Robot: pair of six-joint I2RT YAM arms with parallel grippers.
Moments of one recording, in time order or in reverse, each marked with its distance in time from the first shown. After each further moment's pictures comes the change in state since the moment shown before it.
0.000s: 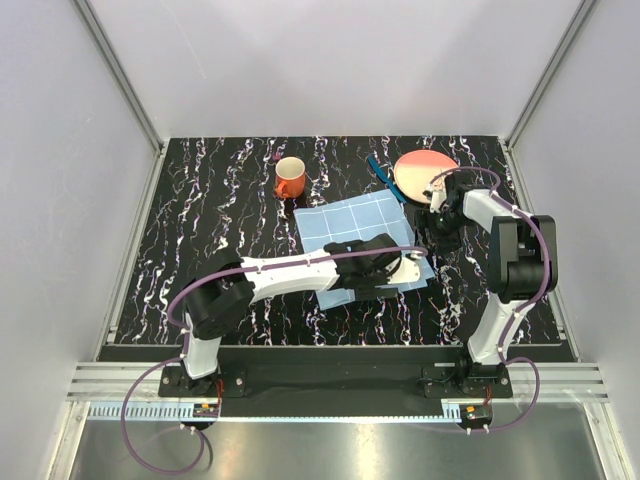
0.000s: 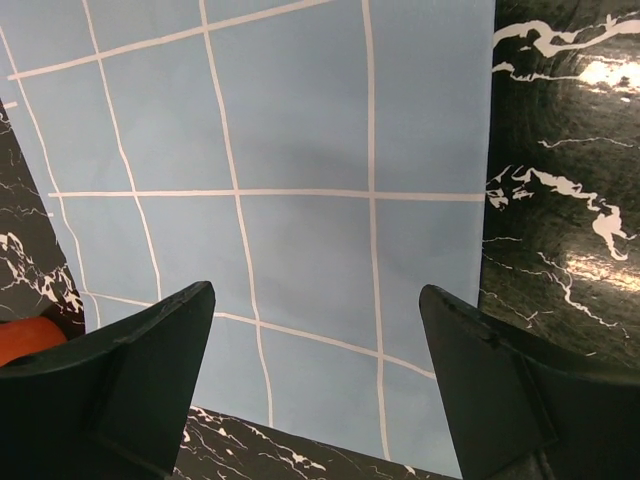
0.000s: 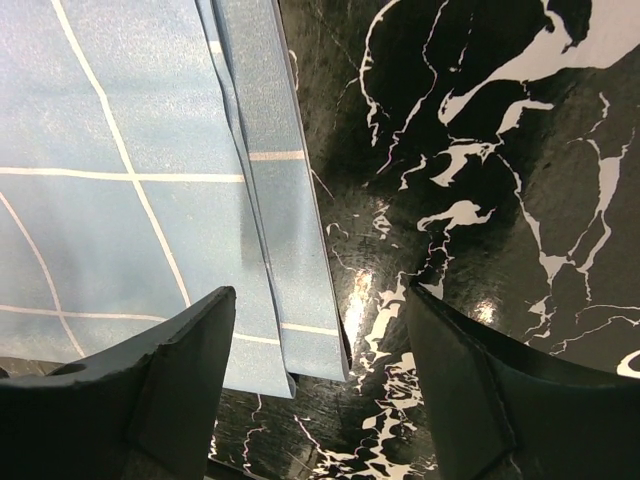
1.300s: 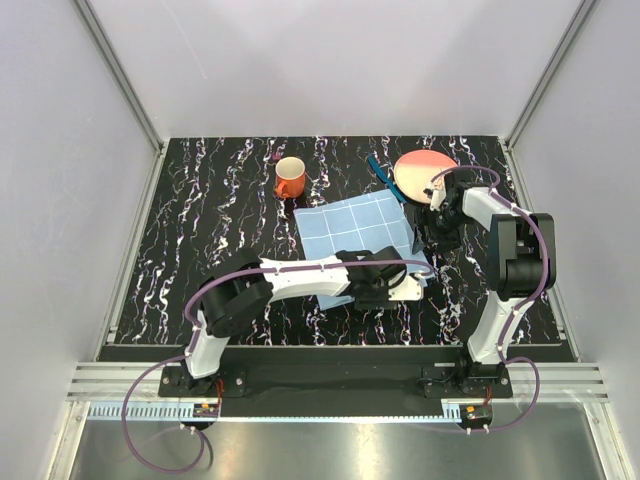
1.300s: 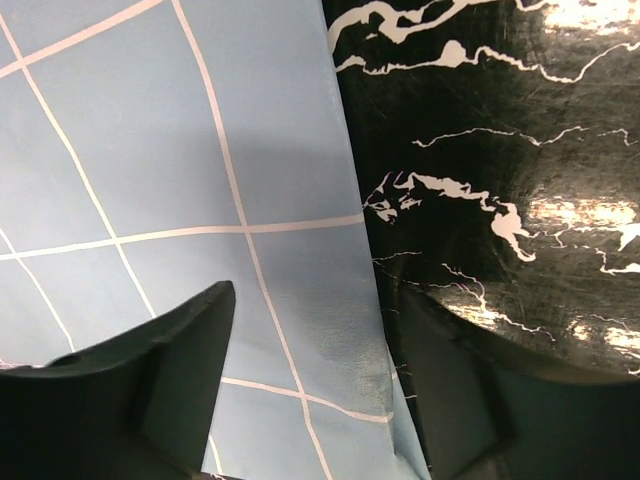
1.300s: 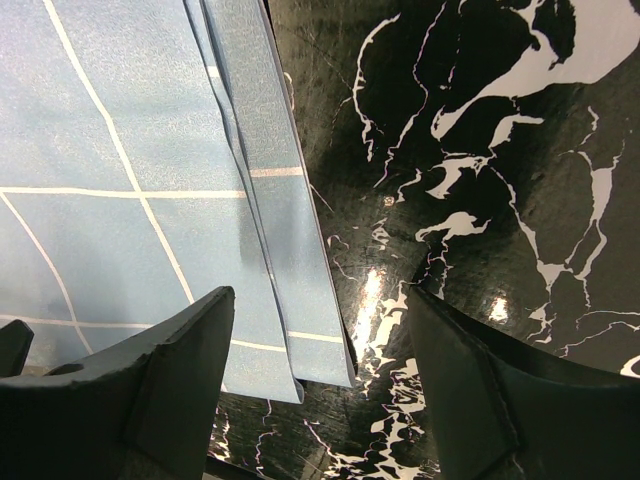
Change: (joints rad) left arm -0.029 0.092 0.019 -0.051 0.106 0.040; right arm 0.000 0.023 0.032 -0.010 0.000 0.040
